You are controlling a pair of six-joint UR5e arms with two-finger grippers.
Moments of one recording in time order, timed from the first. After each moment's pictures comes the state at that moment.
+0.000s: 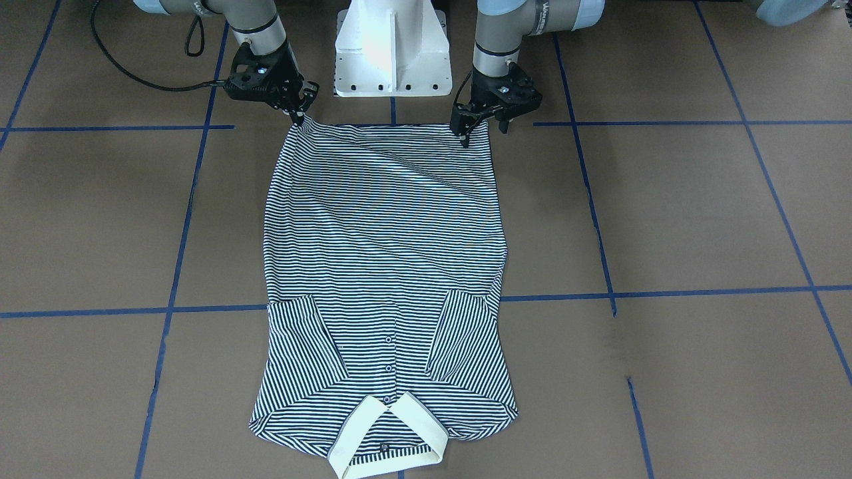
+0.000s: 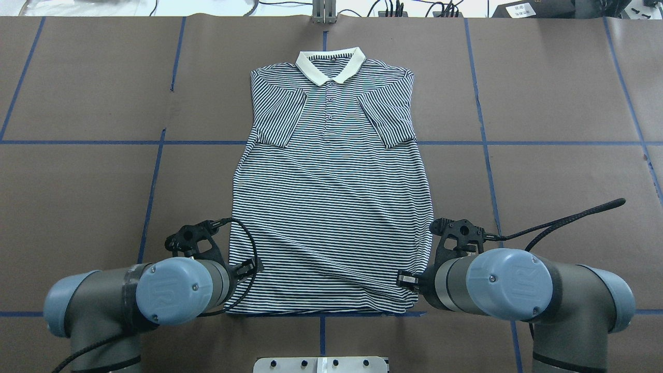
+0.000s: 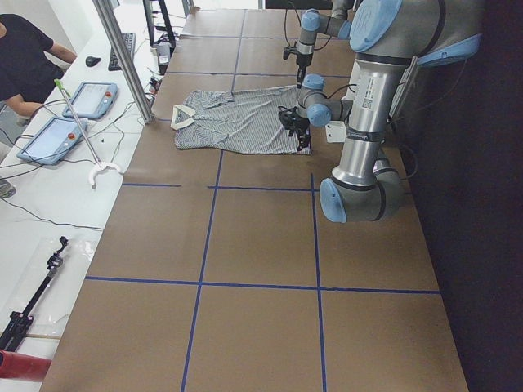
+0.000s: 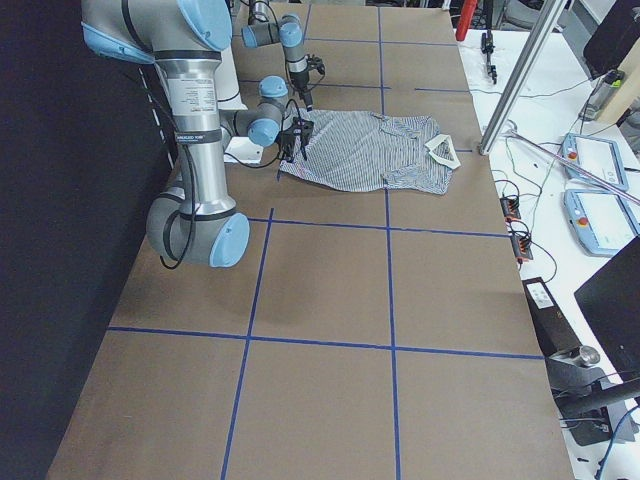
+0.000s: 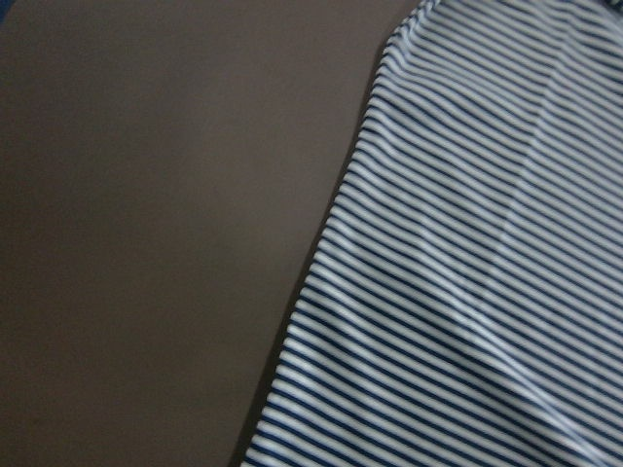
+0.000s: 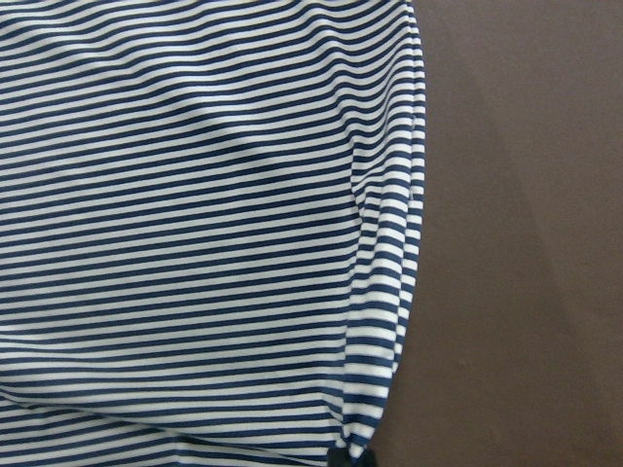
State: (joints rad) left arm -0.21 -1.90 -2.00 -1.59 -1.55 -1.86; right arm 0.25 -1.36 2.13 -1.45 1.67 1.64
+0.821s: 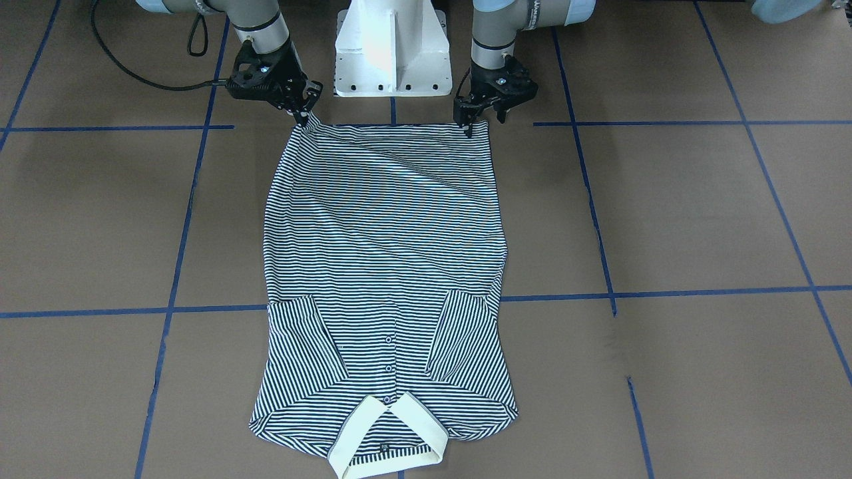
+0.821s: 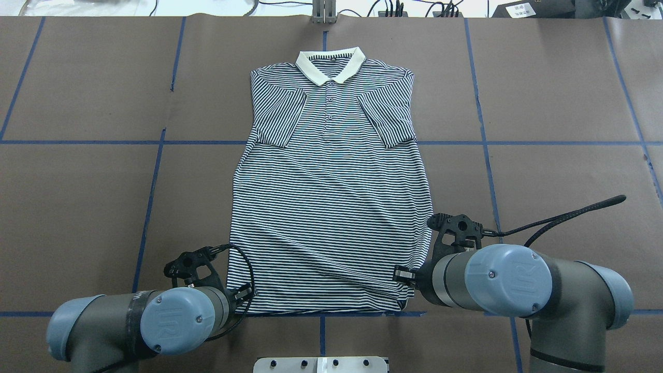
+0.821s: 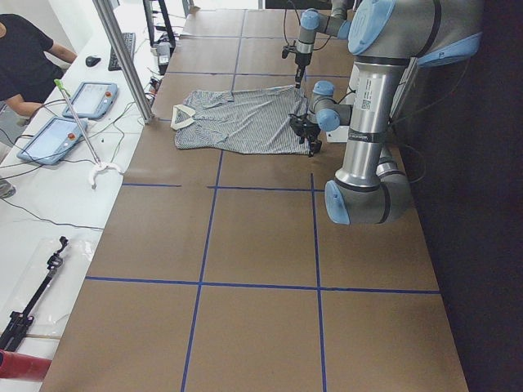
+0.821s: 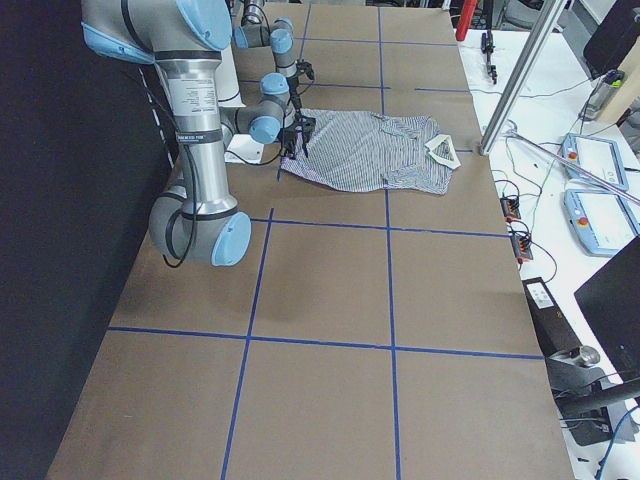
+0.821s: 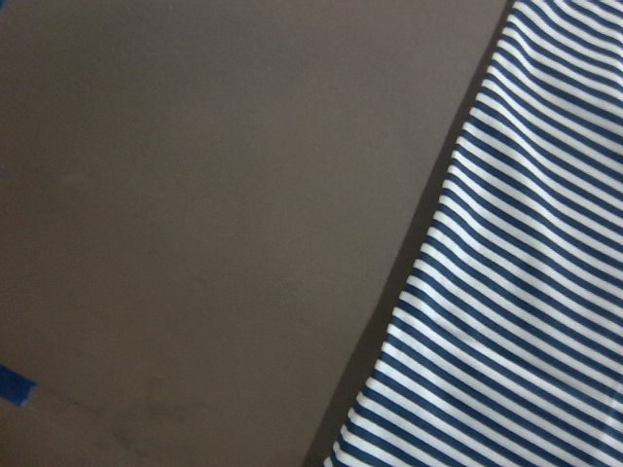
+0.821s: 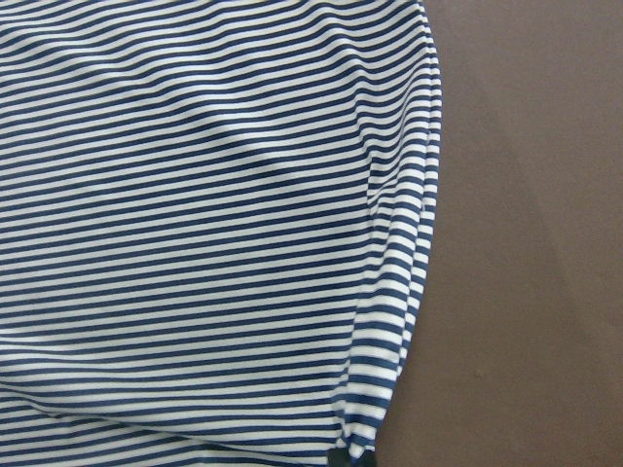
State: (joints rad) left arm -0.15 -1.88 -2.00 -1.58 -1.54 -1.91; right arm 0.26 -1.35 2.13 -1.45 1.67 1.65
